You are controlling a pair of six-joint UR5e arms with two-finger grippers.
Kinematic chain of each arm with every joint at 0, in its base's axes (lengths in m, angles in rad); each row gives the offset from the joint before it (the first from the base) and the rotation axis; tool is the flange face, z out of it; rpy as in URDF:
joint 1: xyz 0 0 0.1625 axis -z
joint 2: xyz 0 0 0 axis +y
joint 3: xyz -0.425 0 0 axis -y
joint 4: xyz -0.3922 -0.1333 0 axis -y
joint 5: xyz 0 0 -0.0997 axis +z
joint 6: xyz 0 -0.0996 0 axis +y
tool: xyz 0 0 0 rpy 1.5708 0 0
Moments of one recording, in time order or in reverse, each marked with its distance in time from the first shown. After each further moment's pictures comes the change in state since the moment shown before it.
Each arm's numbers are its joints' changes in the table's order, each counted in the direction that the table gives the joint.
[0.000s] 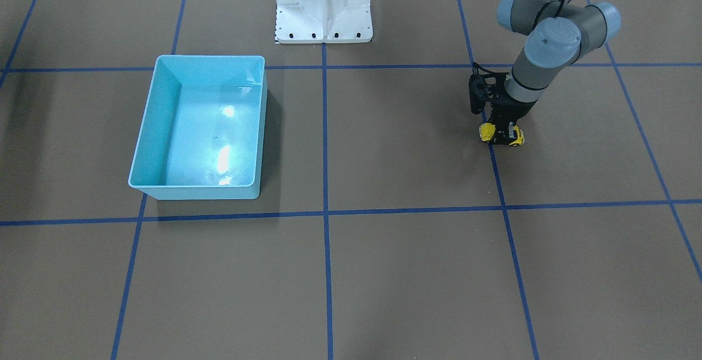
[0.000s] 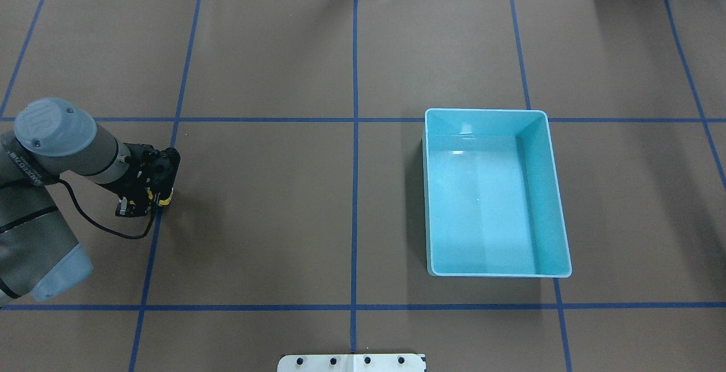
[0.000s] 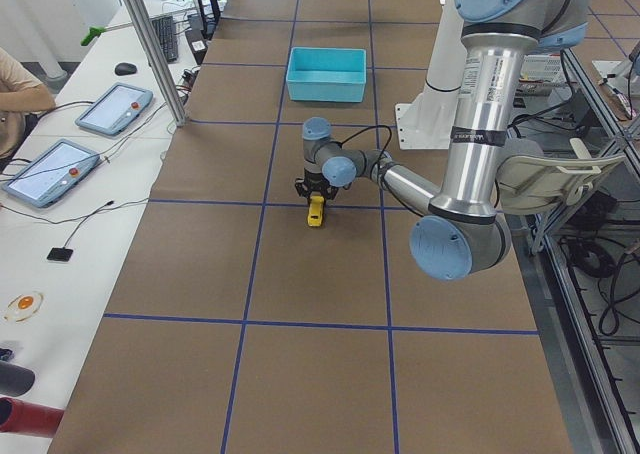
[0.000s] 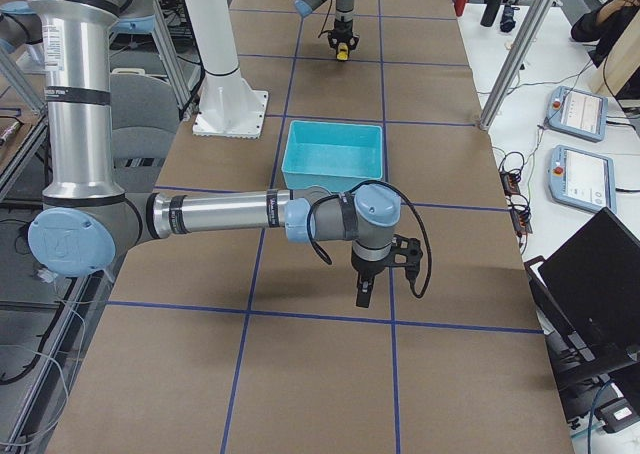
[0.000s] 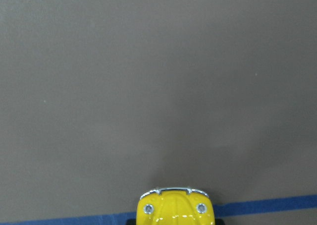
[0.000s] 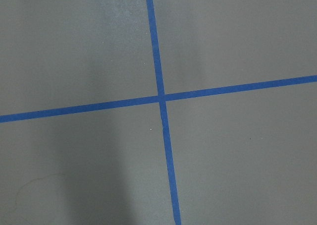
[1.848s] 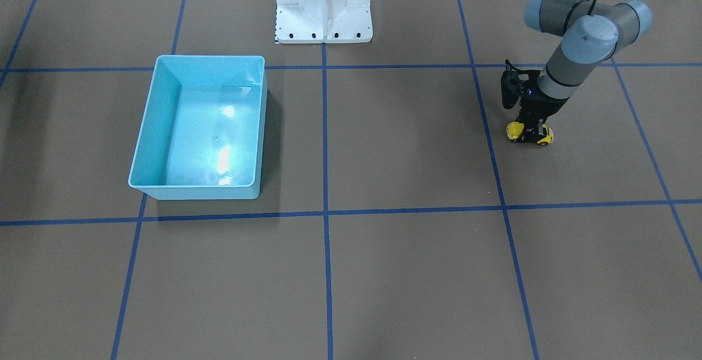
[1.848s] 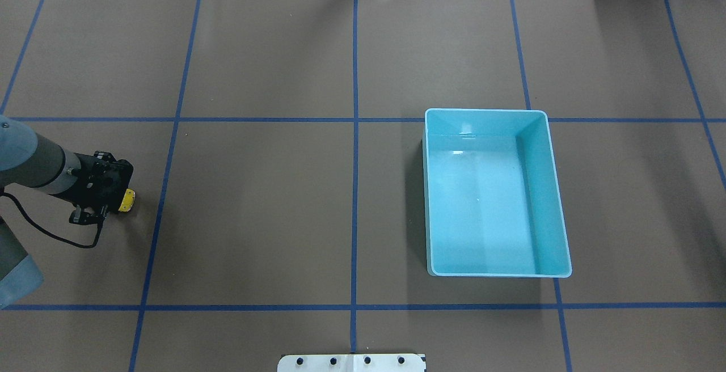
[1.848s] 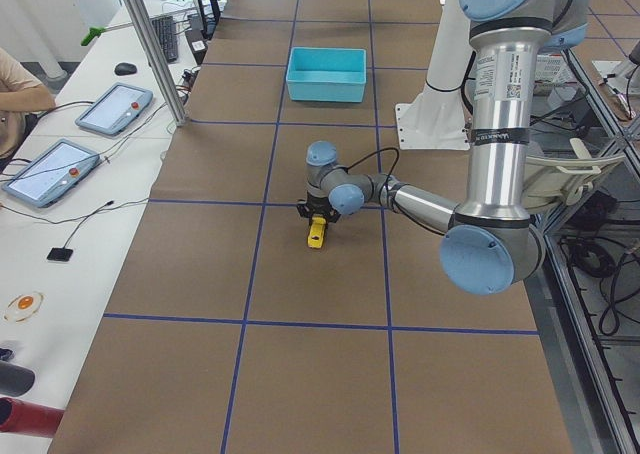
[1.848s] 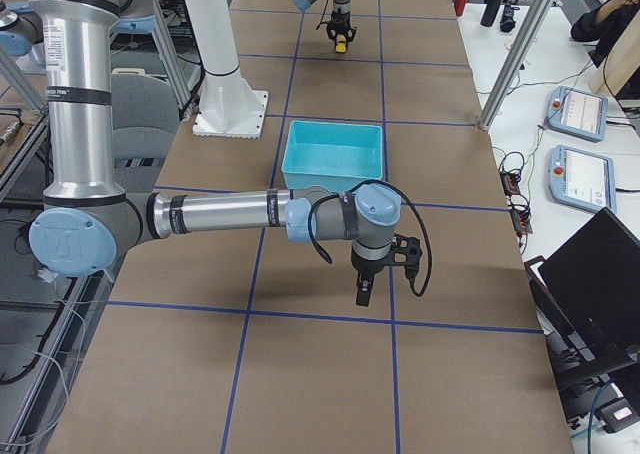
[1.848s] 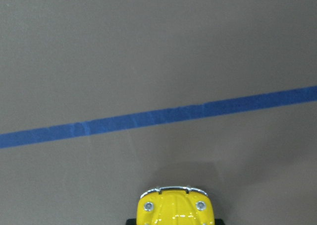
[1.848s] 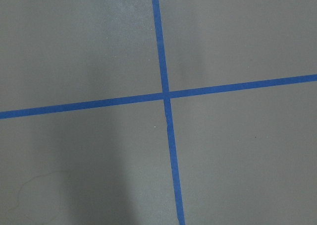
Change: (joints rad) left arm 0.040 -0.134 0.013 -0.146 0.006 -0.083; right arm 0.007 0.000 0.000 0.000 -0.003 0.000
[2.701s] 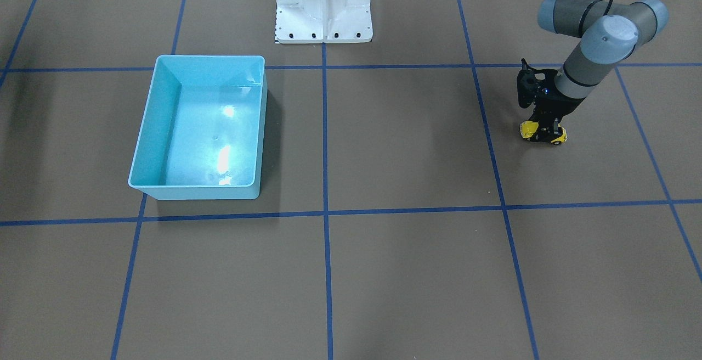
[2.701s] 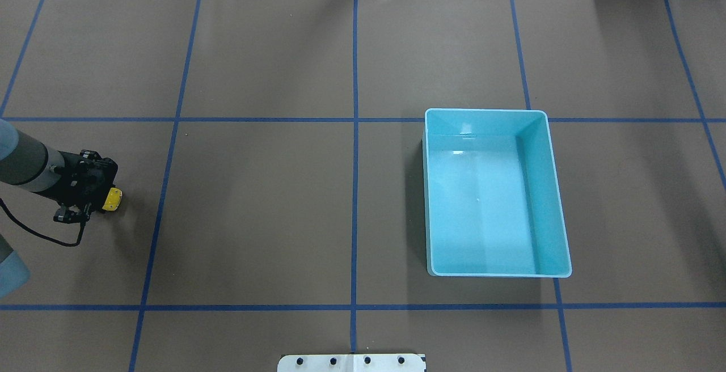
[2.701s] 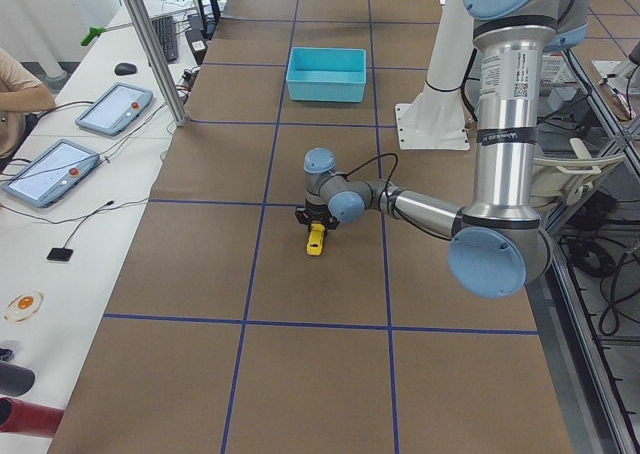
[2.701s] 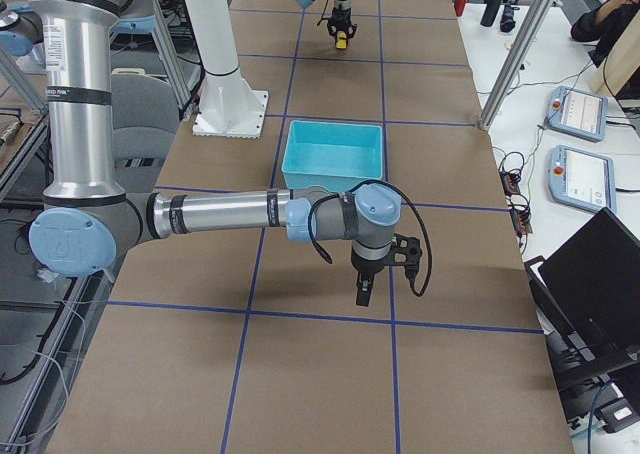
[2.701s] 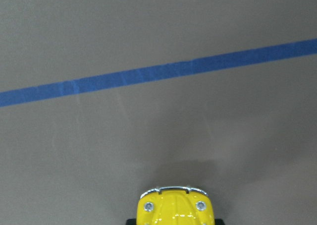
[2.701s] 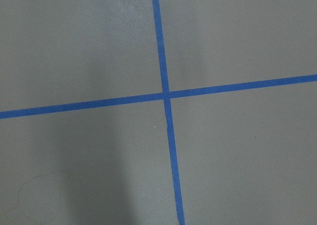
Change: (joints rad) left arm 0.034 -0.021 0.018 -0.017 0.030 -0.040; right arm 0.000 0.000 0.000 0.000 0.000 0.000
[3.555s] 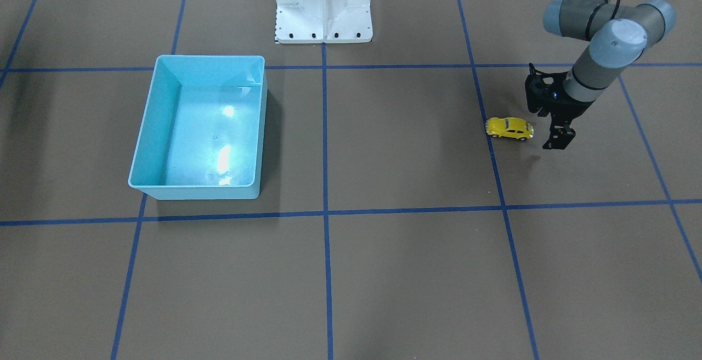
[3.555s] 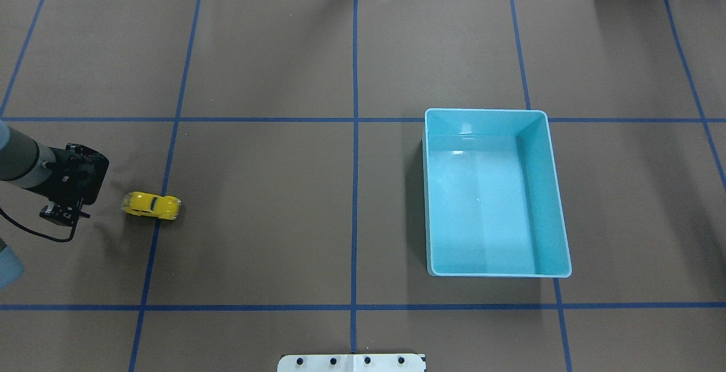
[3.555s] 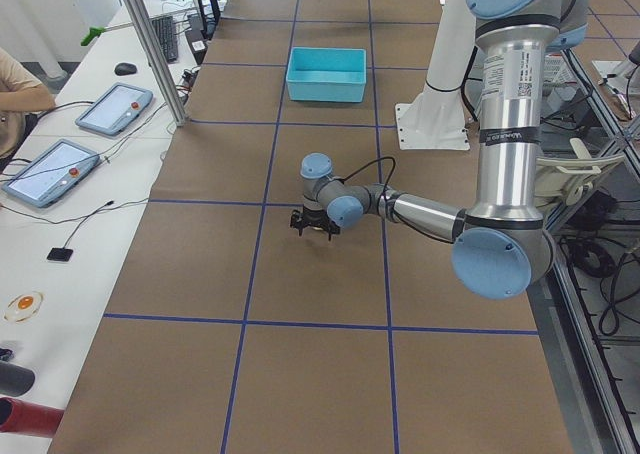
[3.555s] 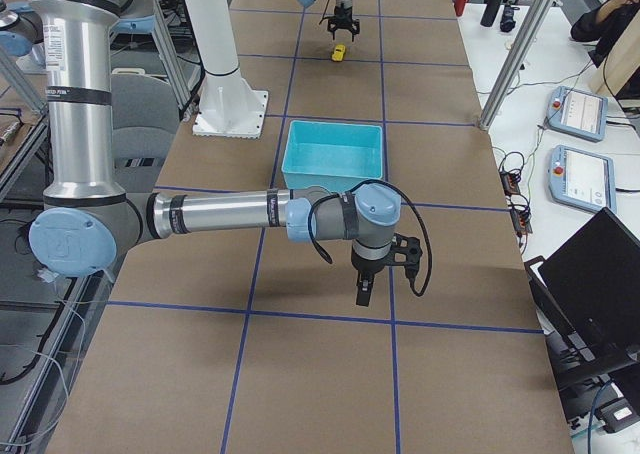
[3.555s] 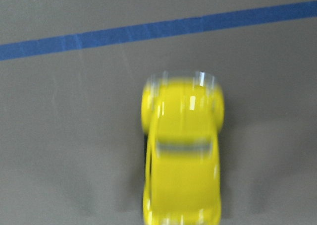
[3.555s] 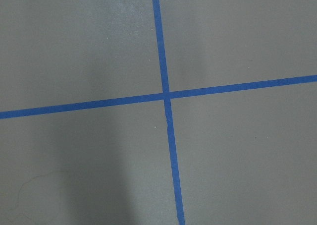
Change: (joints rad) left arm 0.027 -0.004 0.021 0.002 0.001 0.001; right arm 0.000 0.000 0.001 0.001 0.000 0.000
